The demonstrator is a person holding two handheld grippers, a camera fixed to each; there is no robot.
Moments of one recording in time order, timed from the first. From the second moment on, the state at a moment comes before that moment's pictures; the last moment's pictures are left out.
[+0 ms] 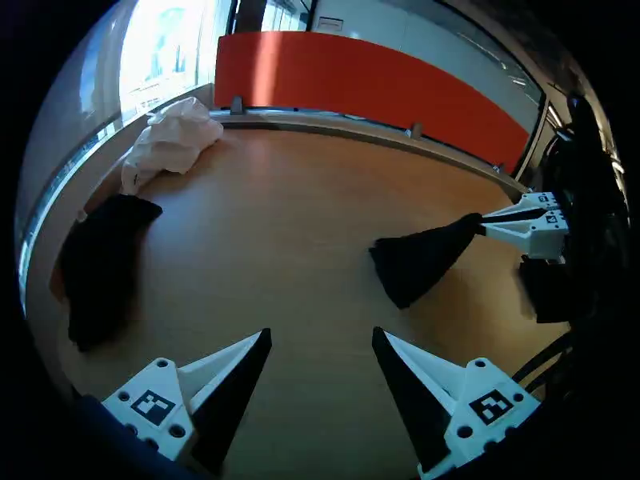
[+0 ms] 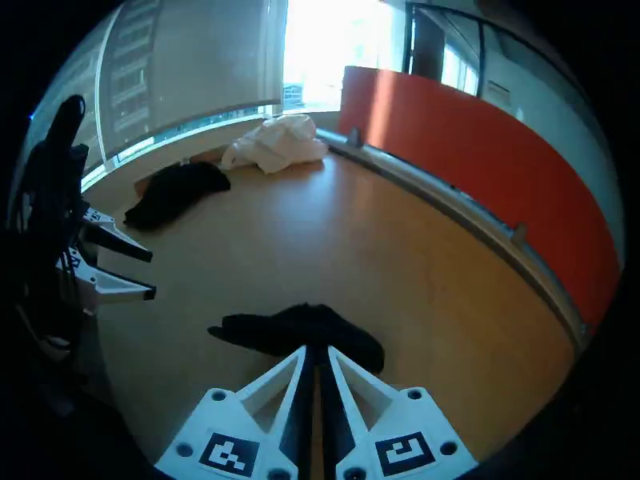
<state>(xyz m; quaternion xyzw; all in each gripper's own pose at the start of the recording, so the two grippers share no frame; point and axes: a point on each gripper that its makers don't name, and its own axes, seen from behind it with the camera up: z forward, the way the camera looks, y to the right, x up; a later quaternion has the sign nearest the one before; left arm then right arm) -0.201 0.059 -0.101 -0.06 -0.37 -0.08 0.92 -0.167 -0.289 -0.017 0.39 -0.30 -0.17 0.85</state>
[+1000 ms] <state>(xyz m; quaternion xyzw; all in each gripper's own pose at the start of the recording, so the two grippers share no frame) -0.189 0.077 -0.086 -0.08 -0.36 -0.07 0.93 -0.111 -0.197 0.008 0.33 -0.28 -0.15 0.89</state>
